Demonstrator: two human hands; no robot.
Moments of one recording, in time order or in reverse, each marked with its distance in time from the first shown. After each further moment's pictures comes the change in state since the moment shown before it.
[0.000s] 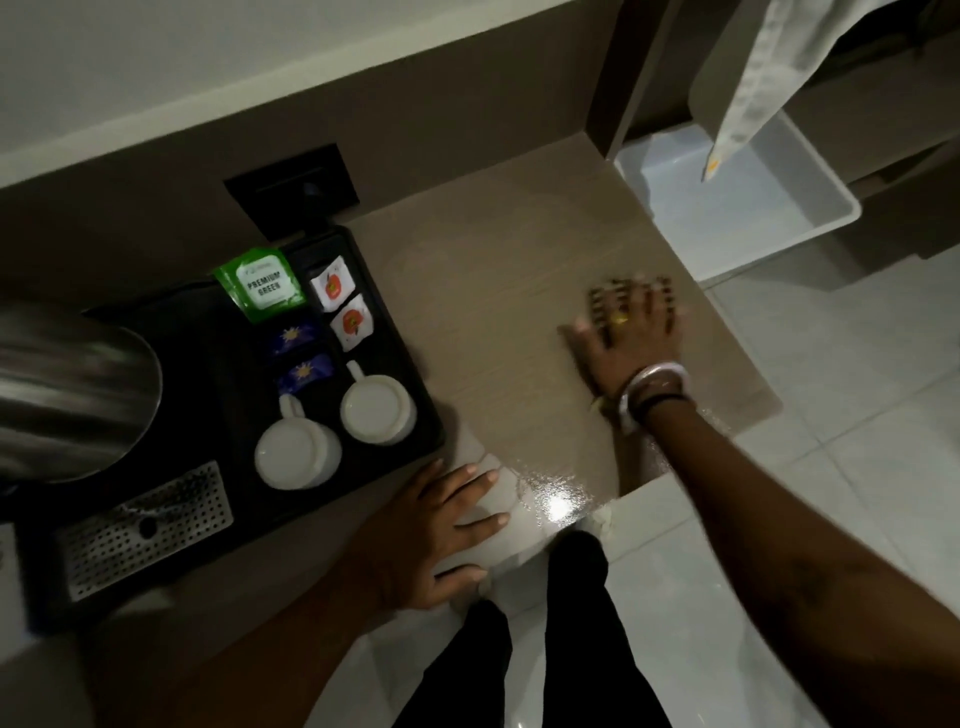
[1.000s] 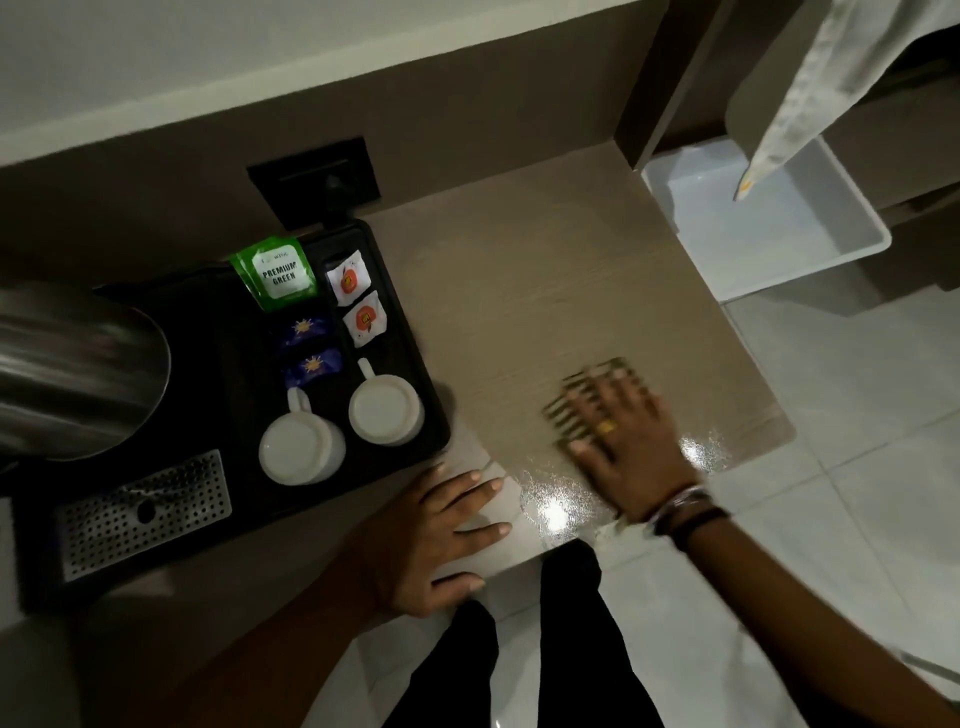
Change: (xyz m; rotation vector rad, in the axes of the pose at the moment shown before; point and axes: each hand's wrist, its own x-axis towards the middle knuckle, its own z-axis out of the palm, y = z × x) left_hand 0.003 0.002 -0.008 0.012 -0.005 -0.013; right_hand -0.082 0.021 0.014 -0.096 -0.059 -0.537
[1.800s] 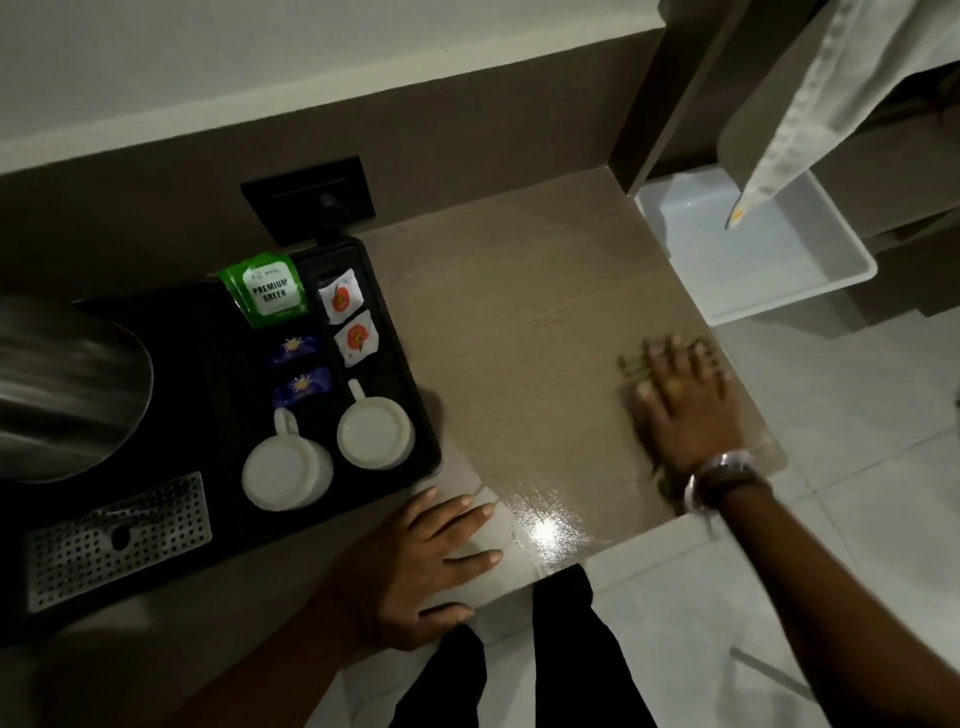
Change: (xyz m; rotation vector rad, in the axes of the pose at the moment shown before) left_hand -0.001 -0.001 0.000 -0.036 -0.018 -0.004; right_hand 0.035 0.070 -0.029 -0.017 0.008 0.363
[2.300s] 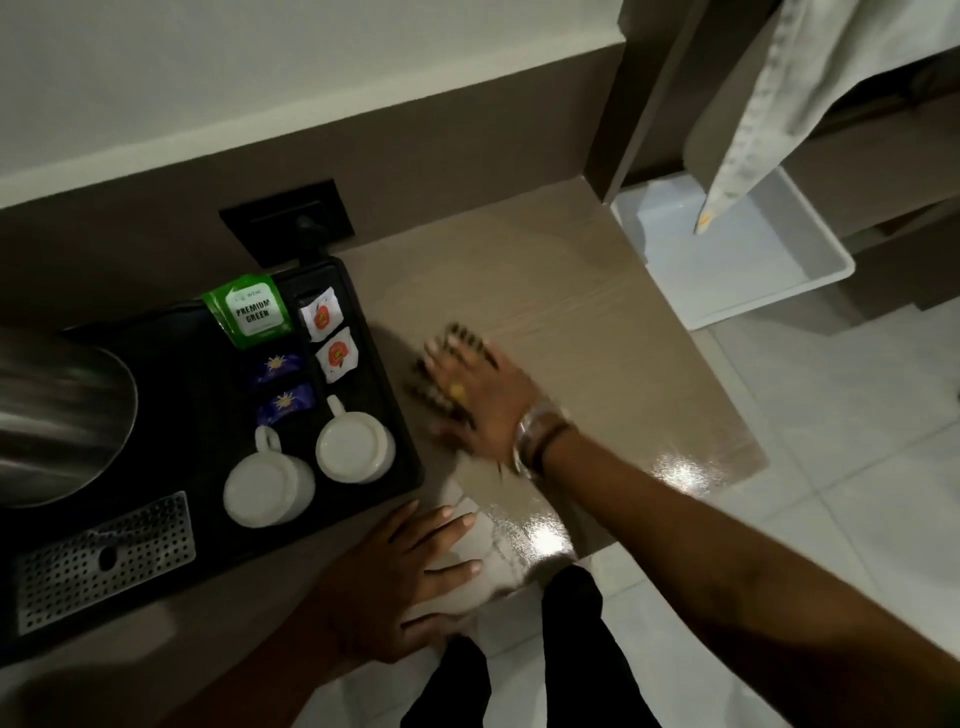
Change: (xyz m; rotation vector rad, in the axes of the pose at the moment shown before) left_hand 0.003 0.002 -0.007 0.068 -0.048 0.021; right_hand 0.044 -0.155 0.024 0.011 -0.040 -0.685
